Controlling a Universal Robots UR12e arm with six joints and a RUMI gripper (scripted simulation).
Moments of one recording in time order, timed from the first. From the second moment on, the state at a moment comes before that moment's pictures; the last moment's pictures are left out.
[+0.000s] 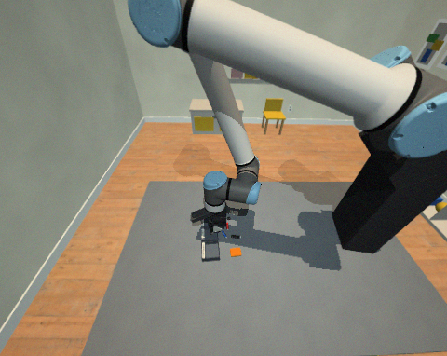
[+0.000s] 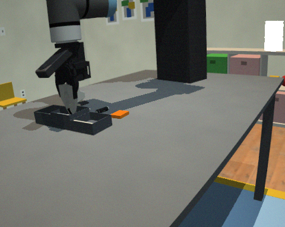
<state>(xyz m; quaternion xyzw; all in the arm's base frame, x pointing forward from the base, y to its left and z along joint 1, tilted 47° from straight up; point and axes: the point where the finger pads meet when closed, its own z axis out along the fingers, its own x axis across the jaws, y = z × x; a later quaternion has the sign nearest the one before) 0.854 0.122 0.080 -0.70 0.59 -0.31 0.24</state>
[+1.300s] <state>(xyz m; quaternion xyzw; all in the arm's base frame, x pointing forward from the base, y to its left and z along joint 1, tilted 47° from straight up) 0.812 0.124 0.121 -0.70 0.59 -0.31 0.24</state>
